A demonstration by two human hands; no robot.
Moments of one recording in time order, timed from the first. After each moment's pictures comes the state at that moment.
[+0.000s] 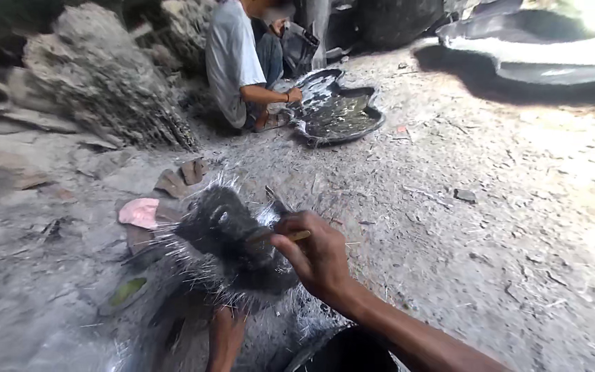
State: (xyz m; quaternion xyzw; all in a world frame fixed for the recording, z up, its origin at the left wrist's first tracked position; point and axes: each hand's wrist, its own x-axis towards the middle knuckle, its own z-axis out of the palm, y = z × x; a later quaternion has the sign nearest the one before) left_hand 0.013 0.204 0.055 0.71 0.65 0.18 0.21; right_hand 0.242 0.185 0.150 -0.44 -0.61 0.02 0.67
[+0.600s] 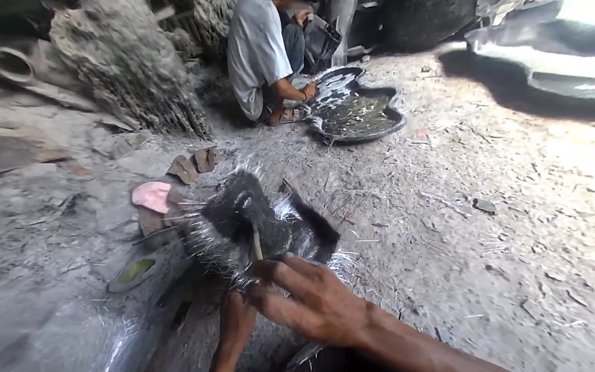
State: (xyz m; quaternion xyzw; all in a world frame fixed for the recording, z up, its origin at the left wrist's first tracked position) left_hand 0.012 0.199 0.064 0.71 0.61 0.26 0.22; right_hand 0.202 0.157 0.154 -0.31 -0.83 -0.09 0.46
